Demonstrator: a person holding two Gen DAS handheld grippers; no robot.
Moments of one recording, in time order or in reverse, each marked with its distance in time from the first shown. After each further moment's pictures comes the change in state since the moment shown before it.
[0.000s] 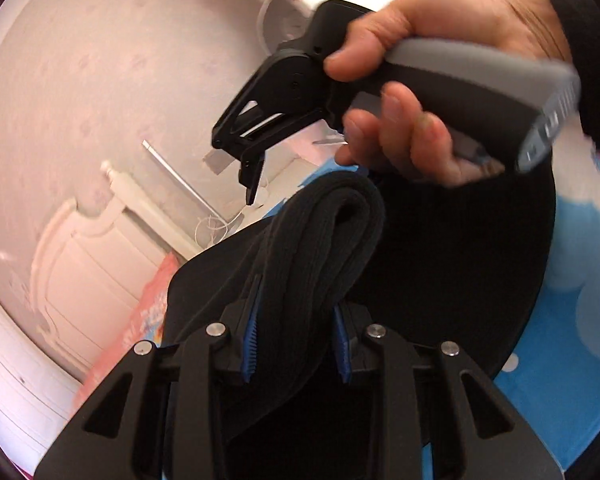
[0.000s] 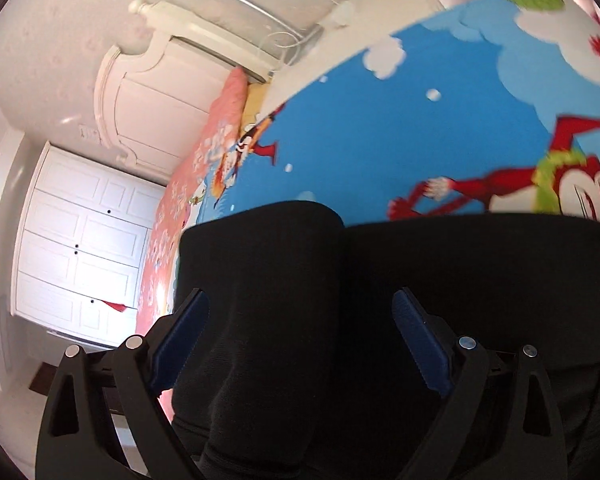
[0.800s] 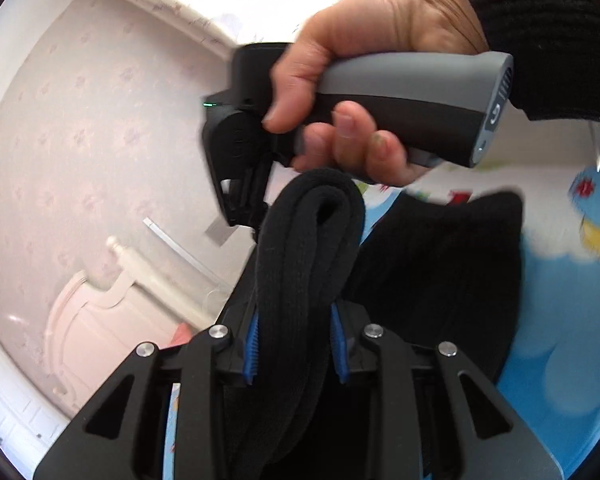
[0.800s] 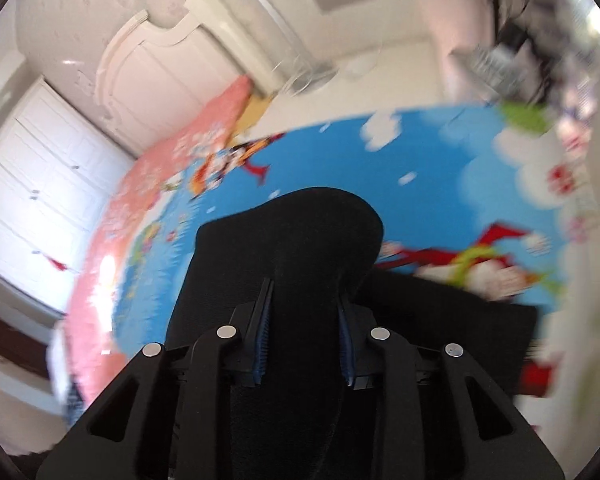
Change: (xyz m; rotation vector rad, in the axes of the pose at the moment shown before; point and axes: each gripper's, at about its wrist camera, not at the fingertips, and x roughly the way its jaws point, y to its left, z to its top) left arm -0.043 -0.021 0.055 0.087 -0.221 -0.001; right arm -0.083 0.057 0.001 -0.290 -0.094 -0.277
